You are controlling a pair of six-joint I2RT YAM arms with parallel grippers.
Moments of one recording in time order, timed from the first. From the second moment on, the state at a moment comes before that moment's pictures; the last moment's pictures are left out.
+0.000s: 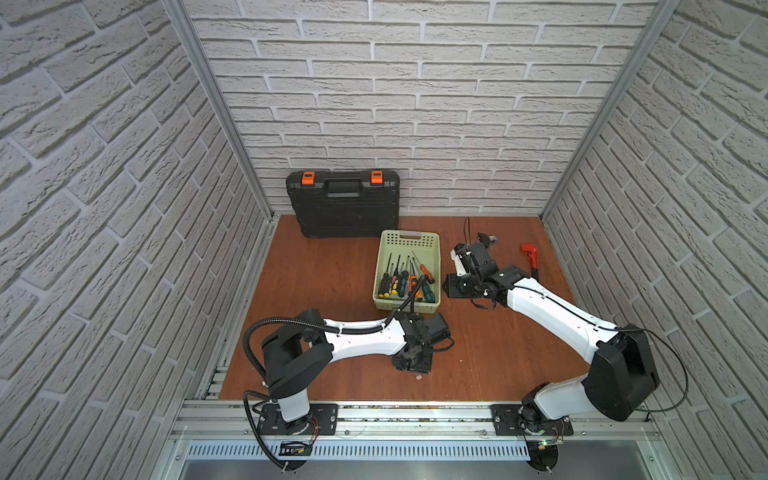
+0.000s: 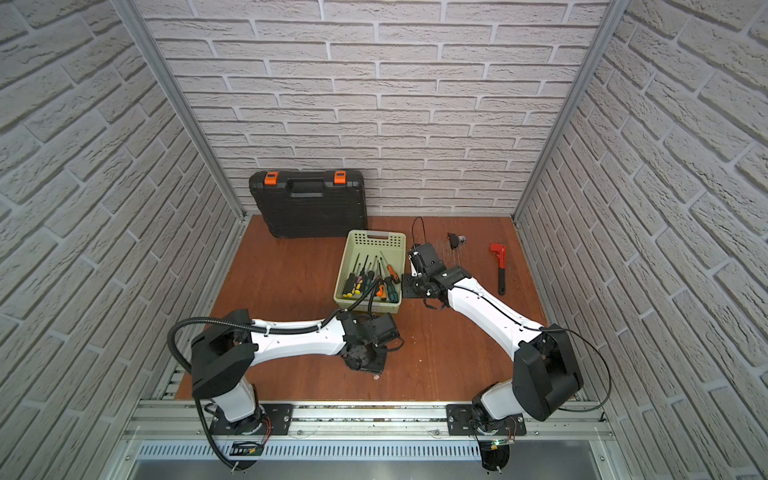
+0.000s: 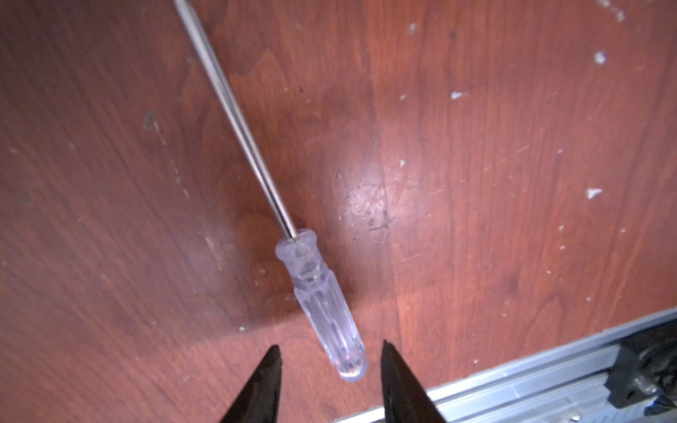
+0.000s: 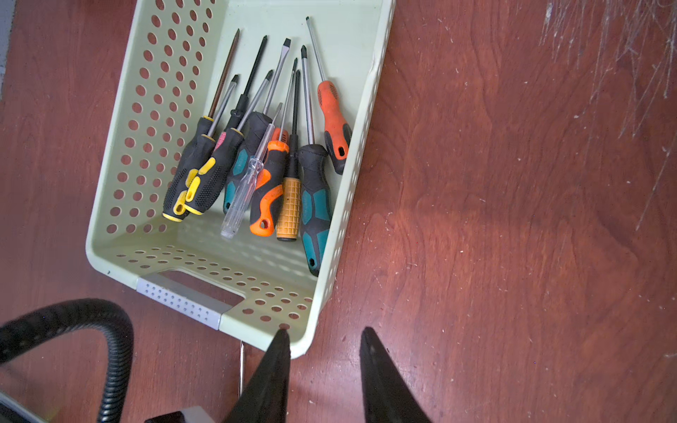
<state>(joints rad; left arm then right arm) -1.18 1.74 1.10 -0.75 0.07 -0.97 0.47 1.45 1.10 -0.64 -0.02 0.47</state>
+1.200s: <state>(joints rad) -1.18 1.63 1.07 -0.77 0.21 -0.79 0.46 1.45 1.09 -0.62 -0.02 0.46</state>
